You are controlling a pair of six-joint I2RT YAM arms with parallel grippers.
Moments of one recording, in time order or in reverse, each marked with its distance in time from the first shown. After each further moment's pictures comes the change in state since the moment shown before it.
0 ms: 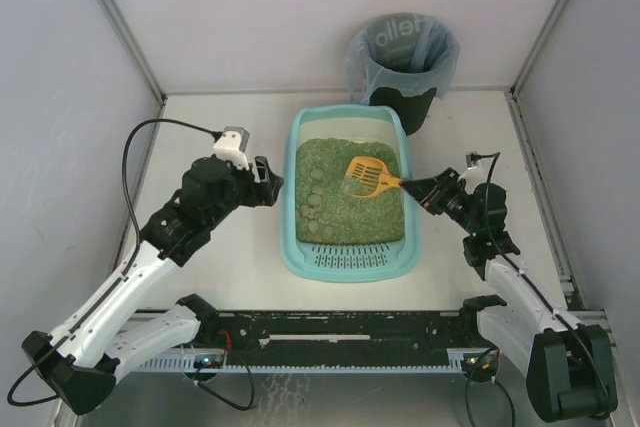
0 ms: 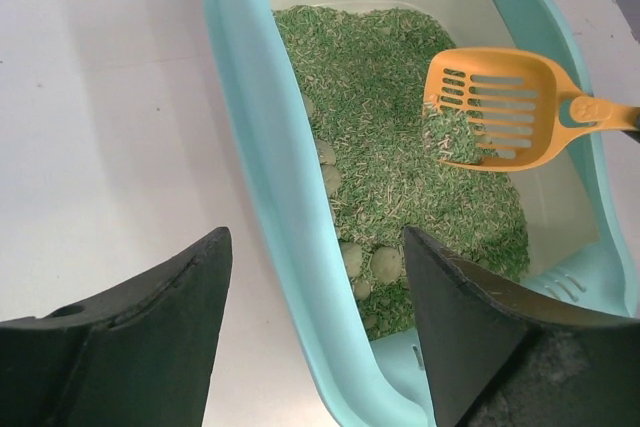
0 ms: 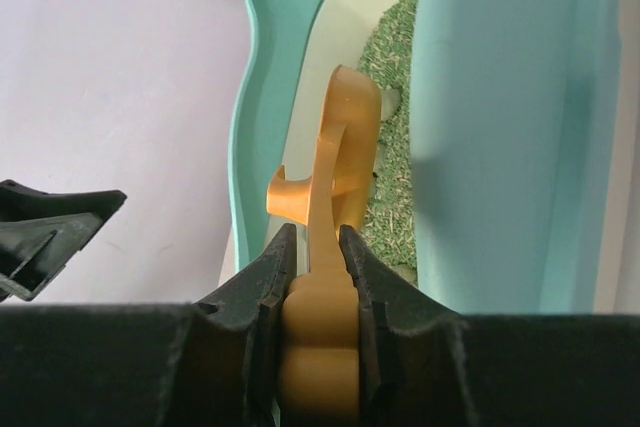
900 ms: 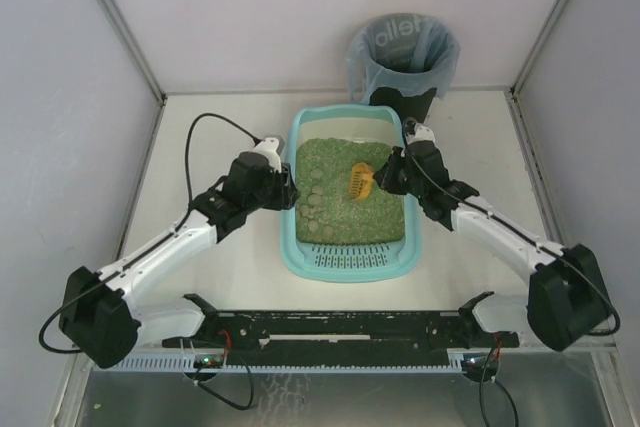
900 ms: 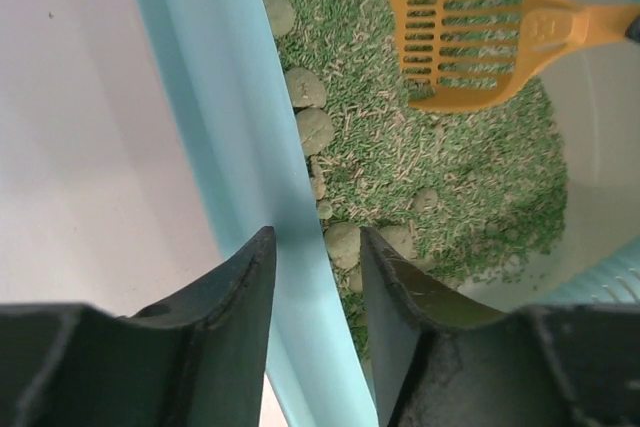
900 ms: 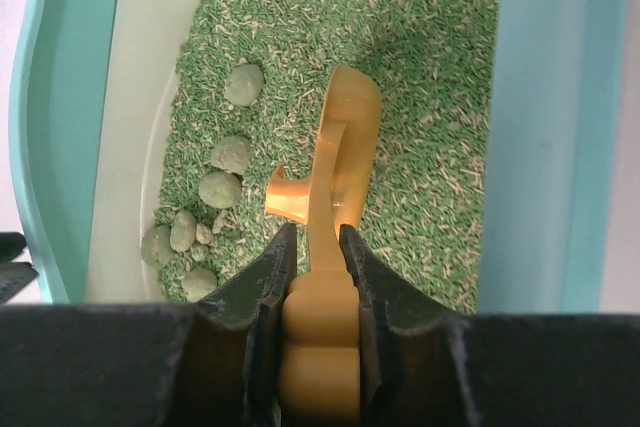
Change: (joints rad) left arm 0.002 0.283 -0.080 0.151 0.117 -0.060; right arm 0.362 0.345 0.474 -0.521 0.518 -0.365
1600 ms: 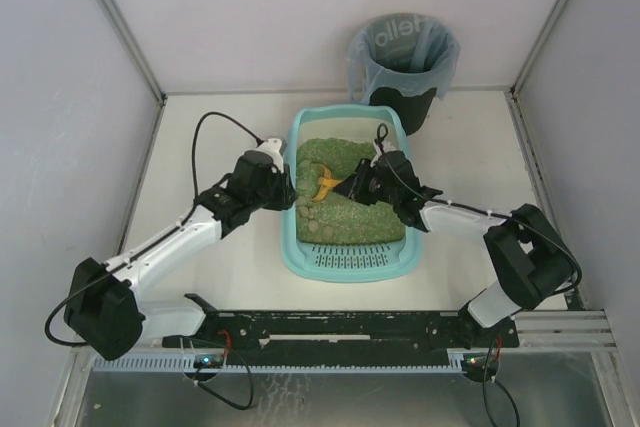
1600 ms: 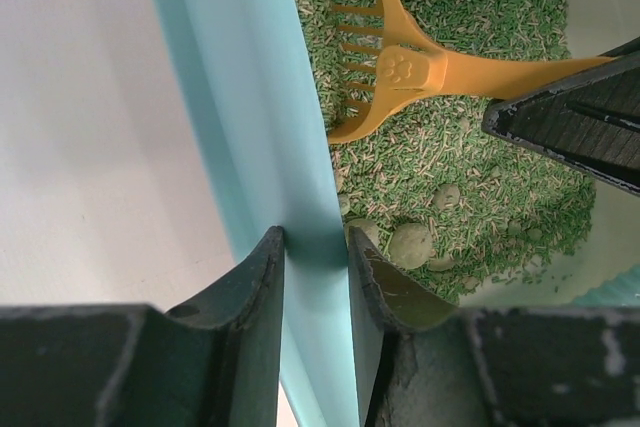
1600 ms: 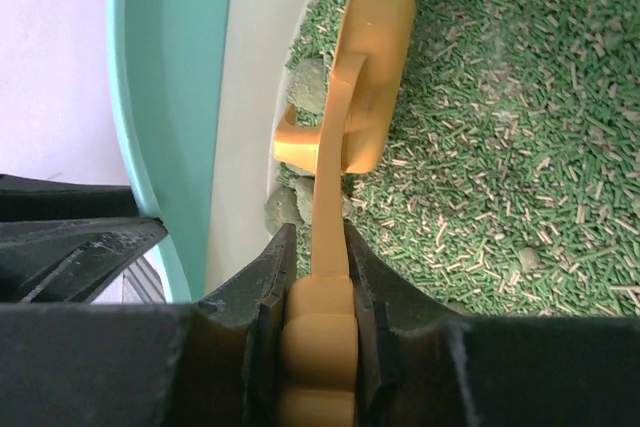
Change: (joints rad) left arm -0.002 0.069 0.015 -0.024 -0.010 0.003; right arm 0.104 0.288 -0.007 0.365 -0.262 0.272
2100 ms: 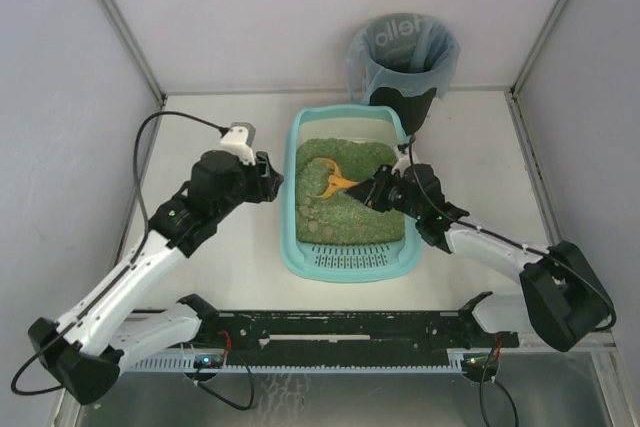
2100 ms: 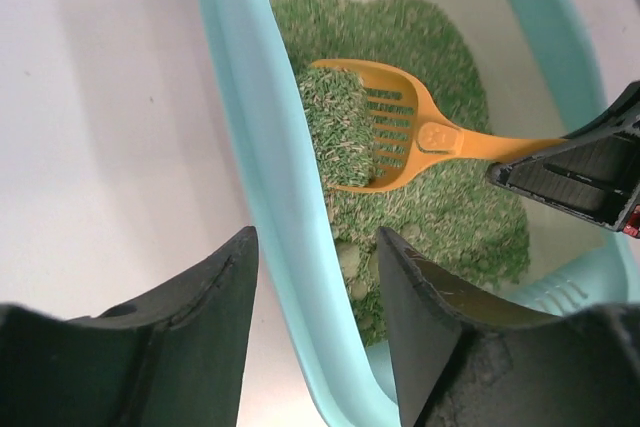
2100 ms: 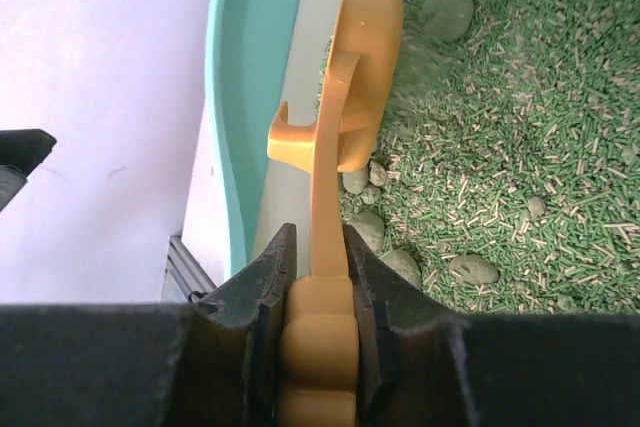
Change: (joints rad) left arm -0.003 -0.250 0.090 -0.132 -0.088 0.034; right arm -0.045 -0.233 -0.194 0.091 -0.022 0.040
